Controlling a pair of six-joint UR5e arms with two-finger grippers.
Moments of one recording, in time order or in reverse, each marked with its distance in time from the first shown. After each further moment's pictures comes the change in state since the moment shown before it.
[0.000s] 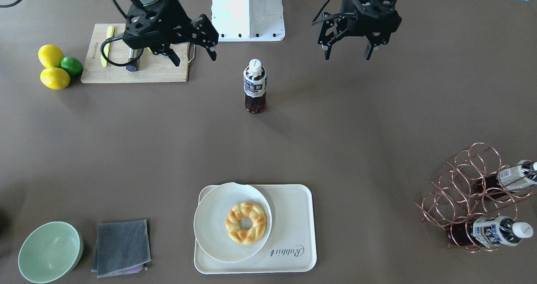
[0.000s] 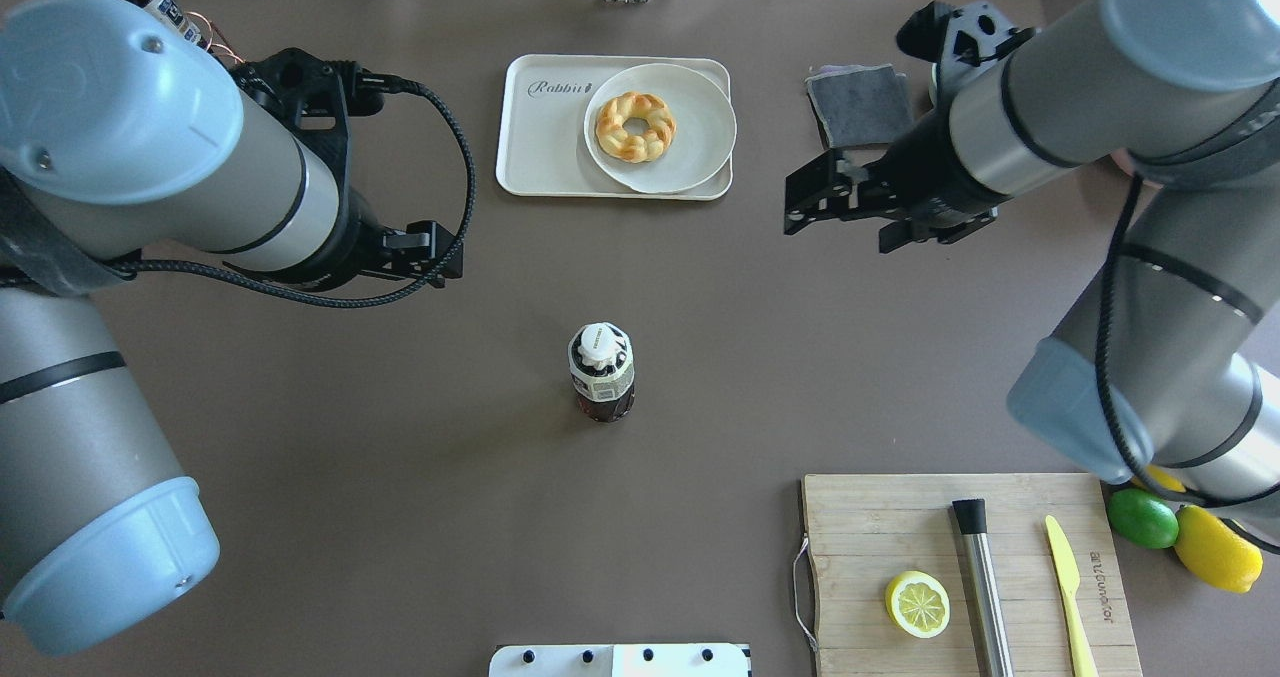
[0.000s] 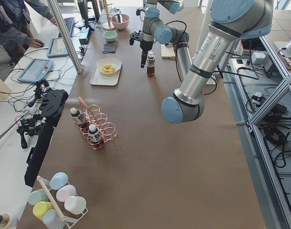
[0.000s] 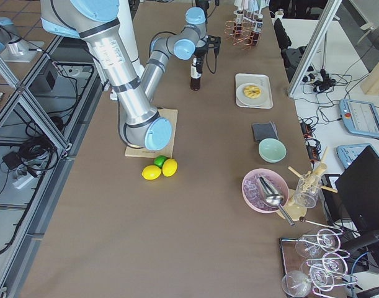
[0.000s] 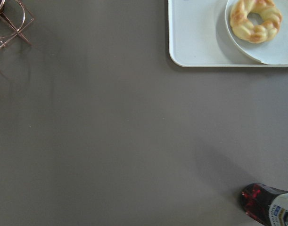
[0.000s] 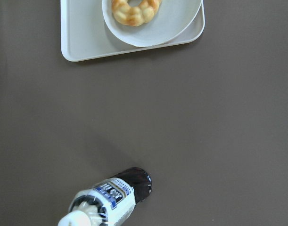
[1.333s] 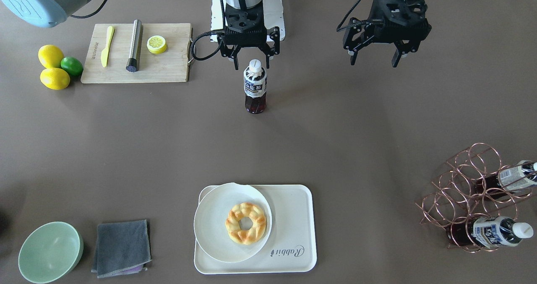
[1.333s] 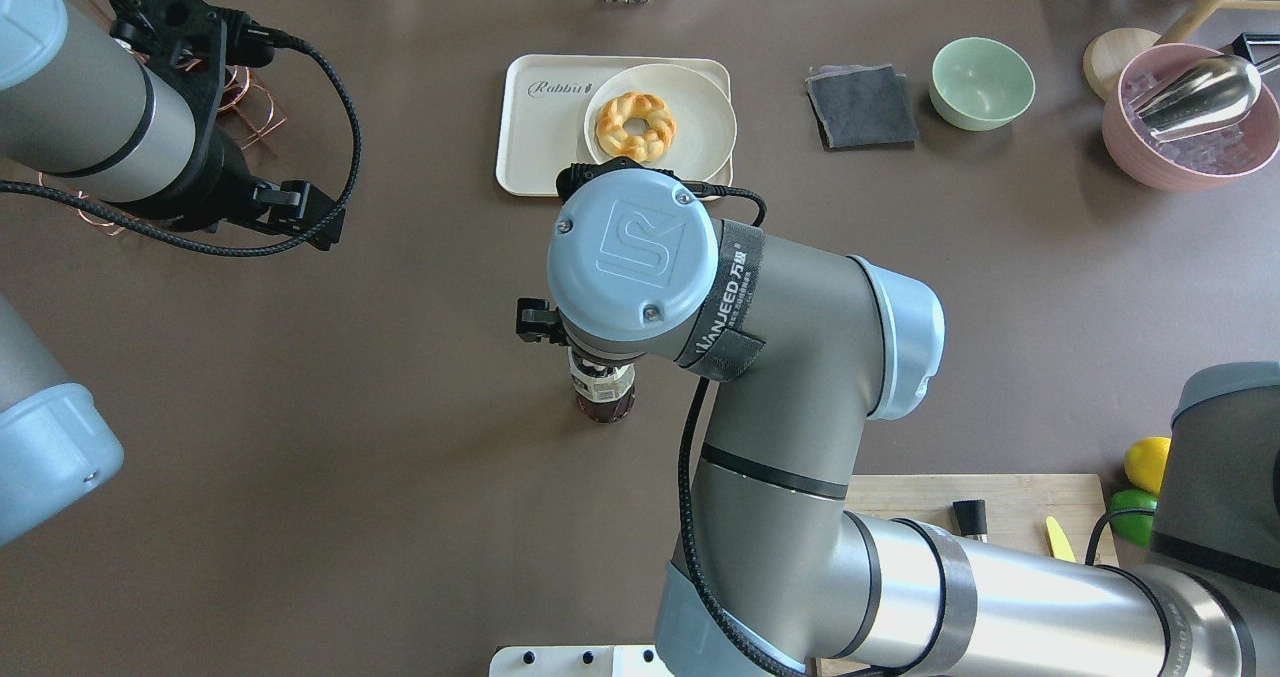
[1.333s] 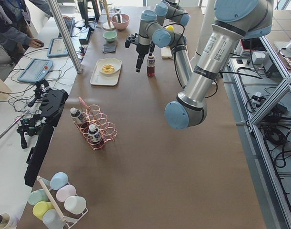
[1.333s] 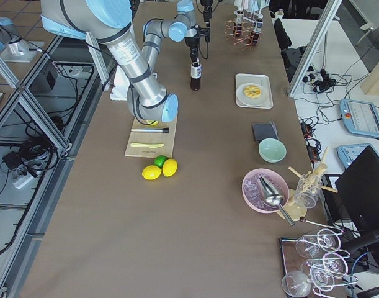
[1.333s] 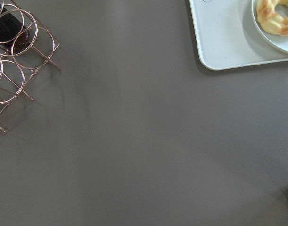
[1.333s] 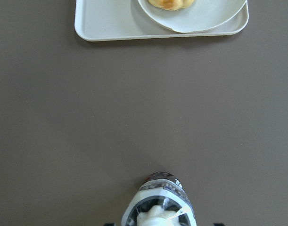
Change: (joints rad) left arm -0.075 0.067 -0.011 -0.016 -0.029 0.161; right arm -0.235 0.294 -0.234 -0.200 -0.330 0.010
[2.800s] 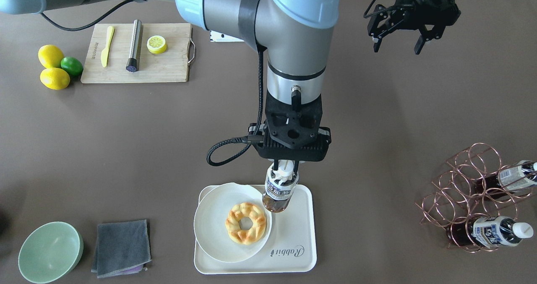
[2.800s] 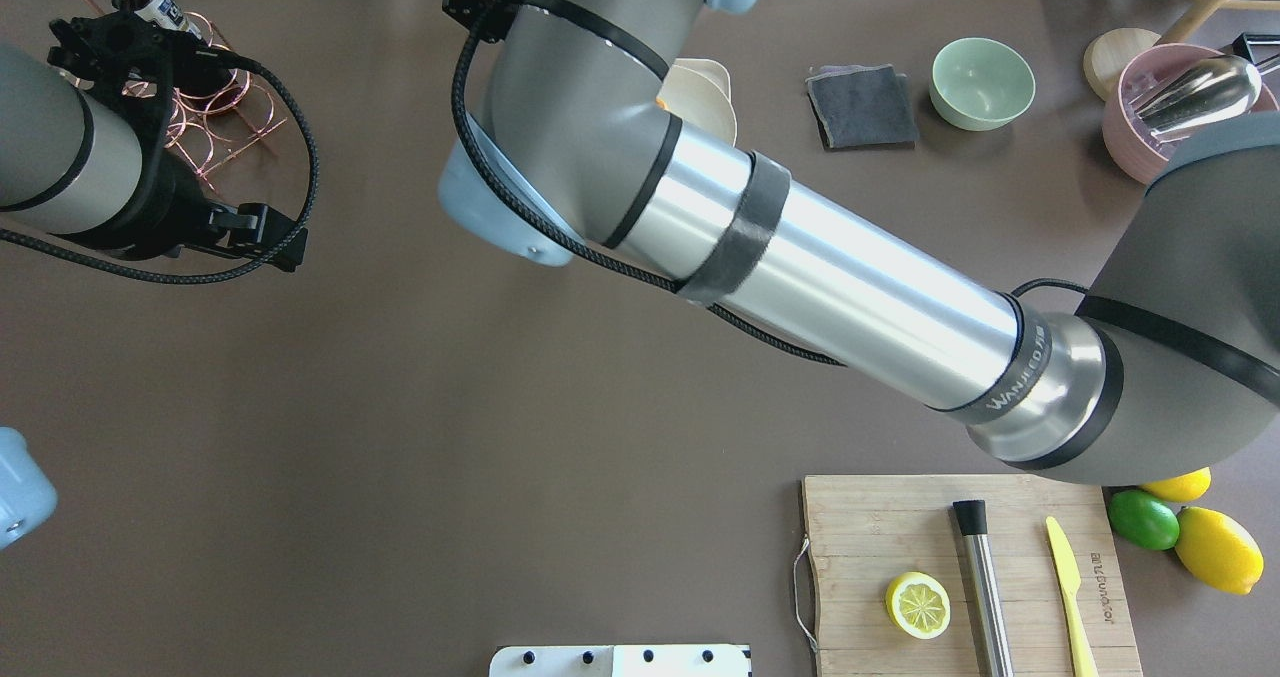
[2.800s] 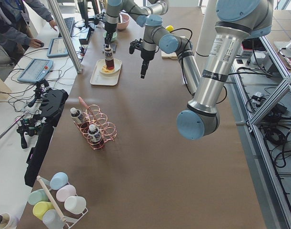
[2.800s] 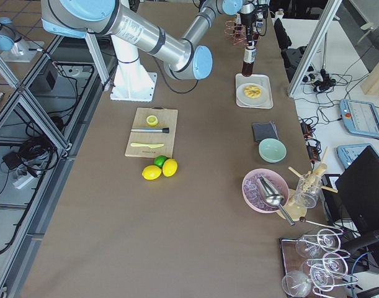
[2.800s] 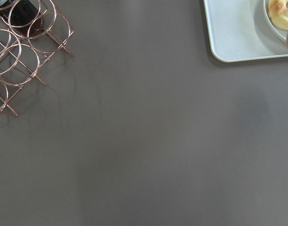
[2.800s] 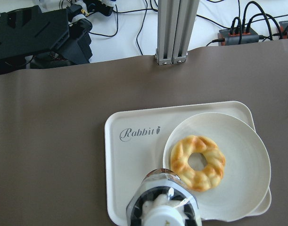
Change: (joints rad) left arm -0.040 0.170 -0.116 -0.030 -0.037 0.041; right arm 0.360 0.471 -0.755 0.212 0.144 -0.176
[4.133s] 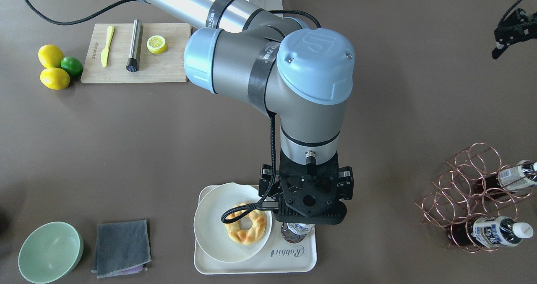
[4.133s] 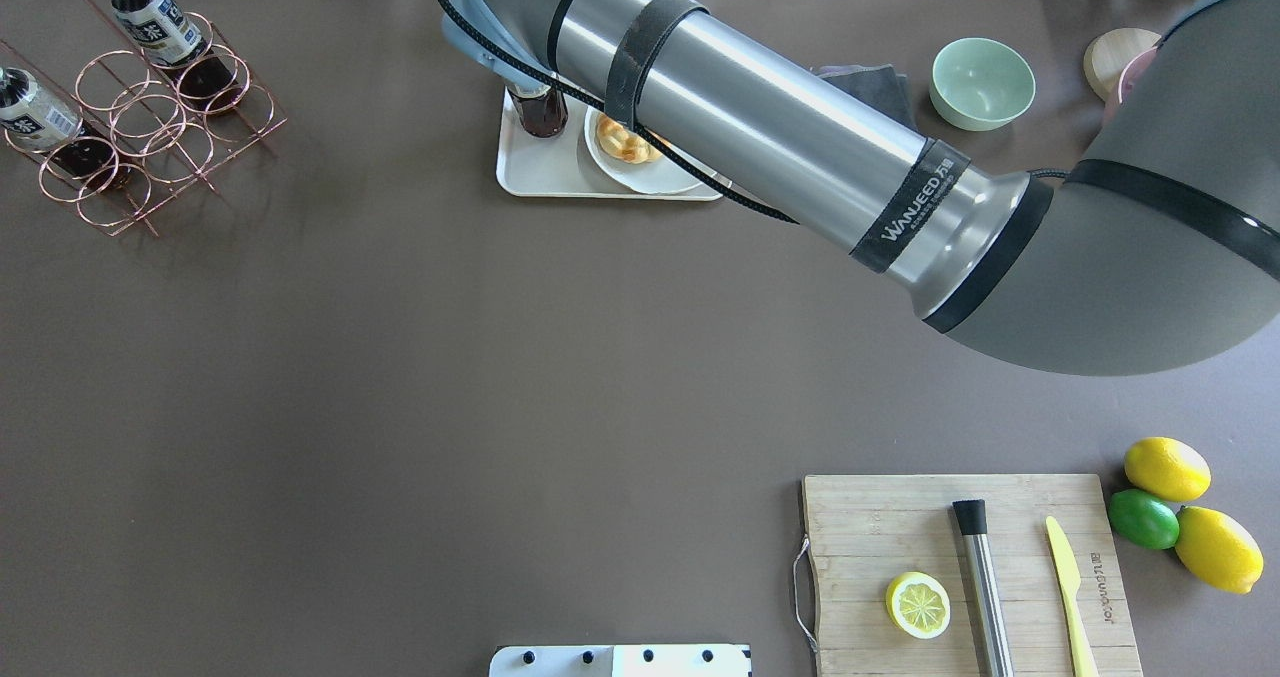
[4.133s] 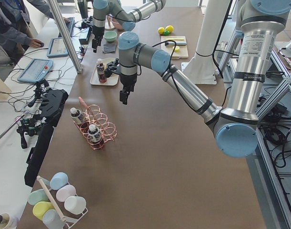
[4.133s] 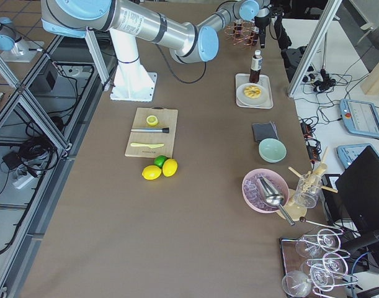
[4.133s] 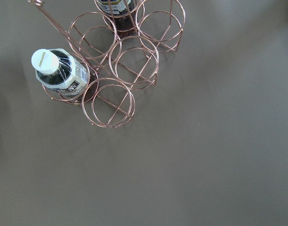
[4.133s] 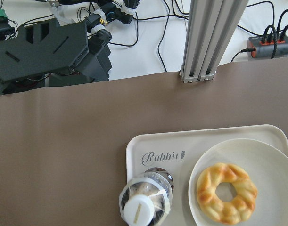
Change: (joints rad) left arm -0.511 0.175 0.178 -0.013 -0.331 0.682; right arm 0.059 0.144 -0.380 0.276 0.102 -0.021
